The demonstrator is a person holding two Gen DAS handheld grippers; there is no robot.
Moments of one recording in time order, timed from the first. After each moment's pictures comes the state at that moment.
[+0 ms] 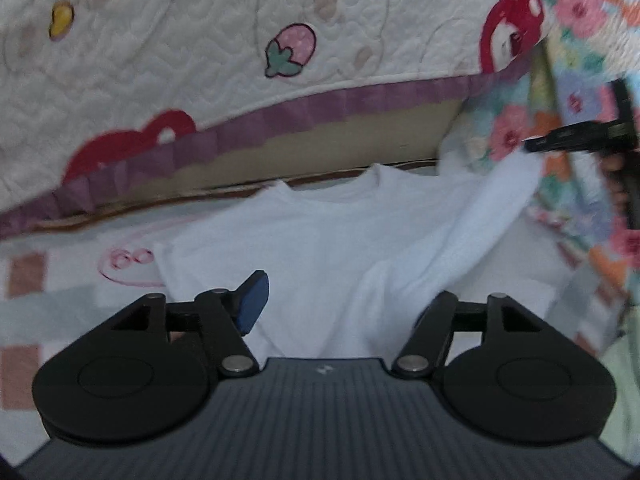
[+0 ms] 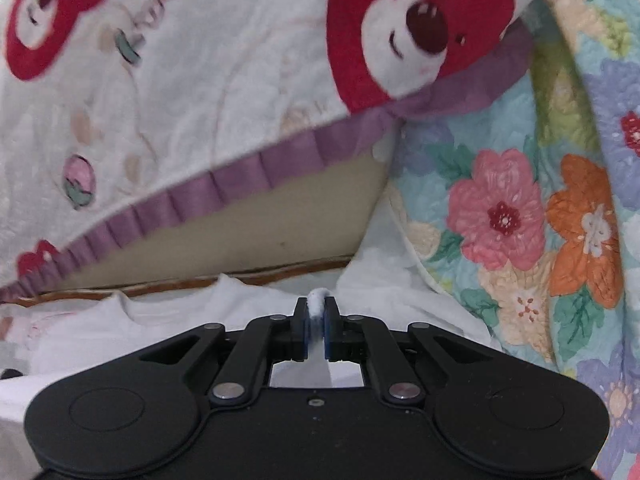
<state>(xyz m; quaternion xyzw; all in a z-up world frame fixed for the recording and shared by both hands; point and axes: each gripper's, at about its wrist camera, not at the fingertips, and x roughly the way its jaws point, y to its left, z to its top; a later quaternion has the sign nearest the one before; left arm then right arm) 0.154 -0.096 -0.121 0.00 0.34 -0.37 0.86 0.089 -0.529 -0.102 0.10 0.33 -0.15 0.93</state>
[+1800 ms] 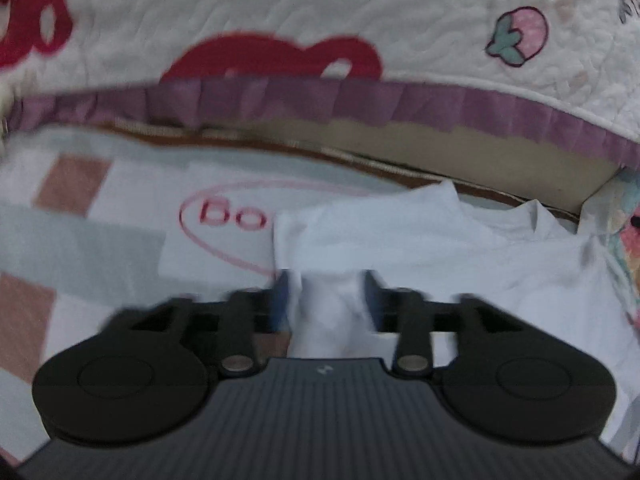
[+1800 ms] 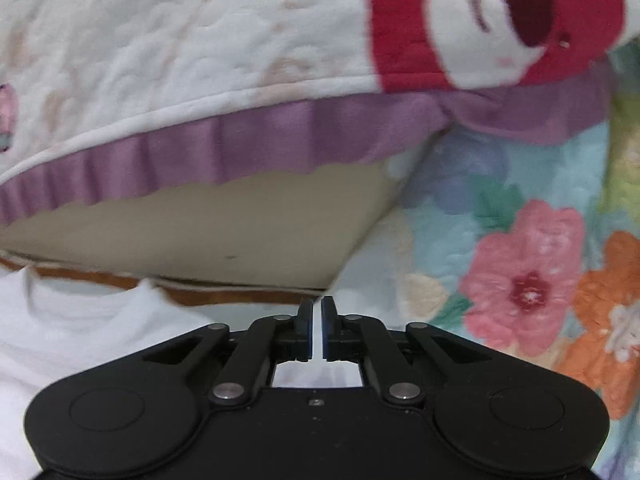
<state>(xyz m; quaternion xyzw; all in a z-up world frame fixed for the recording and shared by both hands) 0.253 -0.073 -0.188 -0.10 0.42 -0.17 0.88 0.169 -0.555 -0.154 0.00 0.34 -0.18 0.92</state>
